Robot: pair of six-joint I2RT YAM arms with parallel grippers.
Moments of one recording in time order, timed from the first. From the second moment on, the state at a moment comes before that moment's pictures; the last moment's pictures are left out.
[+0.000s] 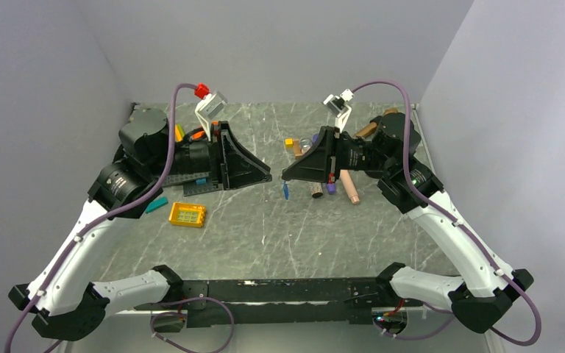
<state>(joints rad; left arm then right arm) -0.66 1.07 1.54 -0.50 0.76 -0.57 0.63 1.09 1.31 -0.17 -0.89 0.83</state>
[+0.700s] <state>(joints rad) -0.72 1.11 1.52 -0.49 0.74 -0.56 0.64 1.11 1.31 -0.13 -0.91 0.85</state>
